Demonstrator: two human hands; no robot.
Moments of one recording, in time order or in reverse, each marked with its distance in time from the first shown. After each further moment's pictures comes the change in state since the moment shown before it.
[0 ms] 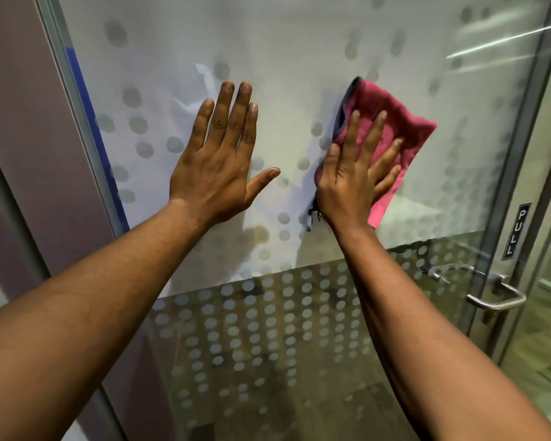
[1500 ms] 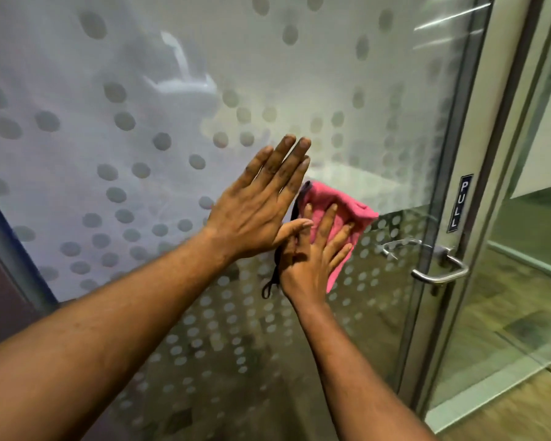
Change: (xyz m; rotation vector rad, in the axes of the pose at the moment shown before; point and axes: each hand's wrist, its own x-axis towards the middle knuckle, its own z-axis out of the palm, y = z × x) left_hand 0.014 0.165 0.023 -0.199 -0.006 0.322; right_hand -0.120 0.145 0.027 -0.084 -0.242 0.119
